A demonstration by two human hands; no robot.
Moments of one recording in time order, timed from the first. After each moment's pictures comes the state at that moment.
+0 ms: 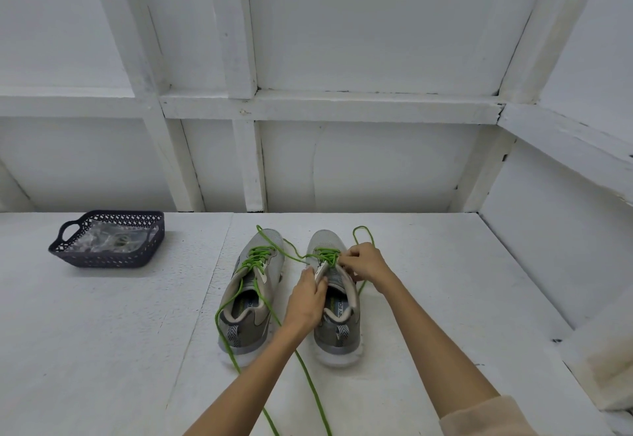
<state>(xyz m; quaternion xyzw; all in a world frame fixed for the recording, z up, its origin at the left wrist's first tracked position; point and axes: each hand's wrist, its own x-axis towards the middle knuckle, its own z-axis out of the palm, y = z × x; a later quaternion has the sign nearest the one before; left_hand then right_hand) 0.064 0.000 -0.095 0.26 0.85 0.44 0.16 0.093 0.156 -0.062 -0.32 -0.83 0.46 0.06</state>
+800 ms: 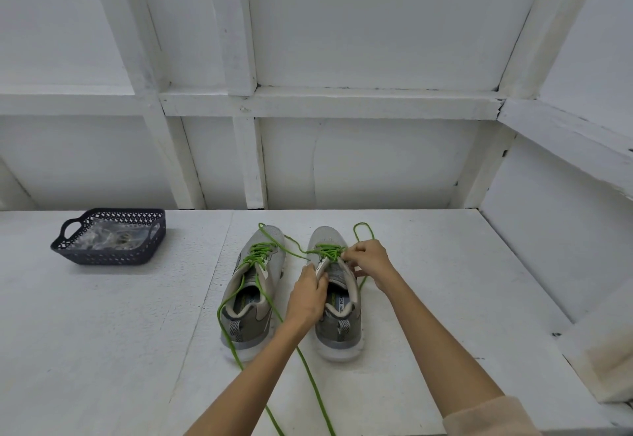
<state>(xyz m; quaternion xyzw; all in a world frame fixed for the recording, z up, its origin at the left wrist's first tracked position) 0.062 0.002 -0.098 0.25 0.85 0.43 0.15 0.100 0.155 -0.064 -0.34 -0.73 0.58 0.11</state>
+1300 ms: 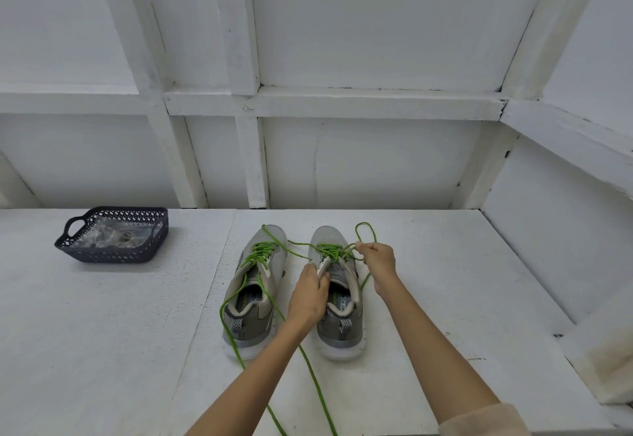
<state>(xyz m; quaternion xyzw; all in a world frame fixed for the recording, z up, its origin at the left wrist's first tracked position) 0.059 0.004 -0.105 0.25 0.86 0.42 0.14 0.102 0.154 -0.078 -0.40 -0.65 0.60 0.22</state>
